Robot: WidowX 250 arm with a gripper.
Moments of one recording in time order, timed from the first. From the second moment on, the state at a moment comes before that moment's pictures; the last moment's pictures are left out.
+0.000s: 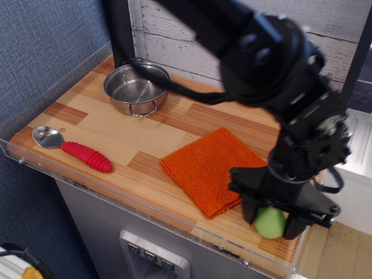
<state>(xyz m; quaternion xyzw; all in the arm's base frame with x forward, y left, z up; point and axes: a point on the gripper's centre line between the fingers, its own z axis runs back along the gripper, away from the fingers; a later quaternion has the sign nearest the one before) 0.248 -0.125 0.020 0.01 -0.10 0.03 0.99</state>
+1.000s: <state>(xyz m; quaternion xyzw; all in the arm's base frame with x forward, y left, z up) 0.243 -0.121 0.033 0.00 -0.09 0.05 0.99</state>
